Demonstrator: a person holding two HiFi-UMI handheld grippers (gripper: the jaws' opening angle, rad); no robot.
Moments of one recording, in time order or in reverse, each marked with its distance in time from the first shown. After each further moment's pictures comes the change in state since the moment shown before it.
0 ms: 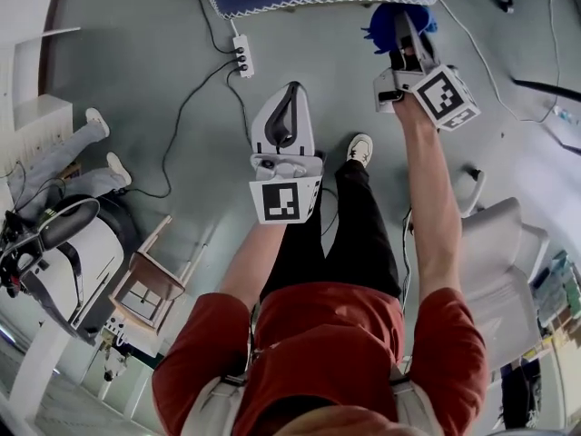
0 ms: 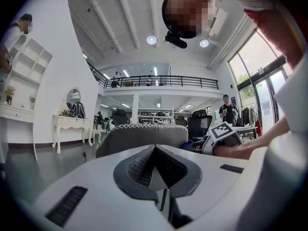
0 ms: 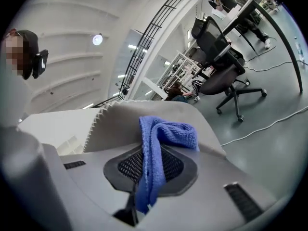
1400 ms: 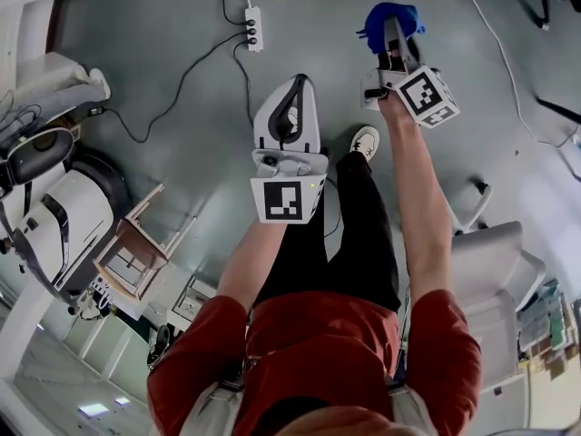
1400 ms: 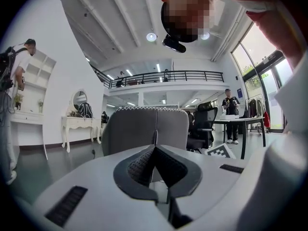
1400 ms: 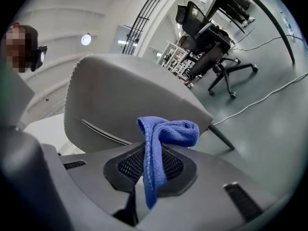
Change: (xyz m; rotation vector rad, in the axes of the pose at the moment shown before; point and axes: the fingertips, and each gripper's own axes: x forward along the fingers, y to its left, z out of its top) left arm -0.008 -0.008 -0.049 0.030 0.030 0.091; right arm 0.015 -0.071 -0.116 0.109 0.080 -0.001
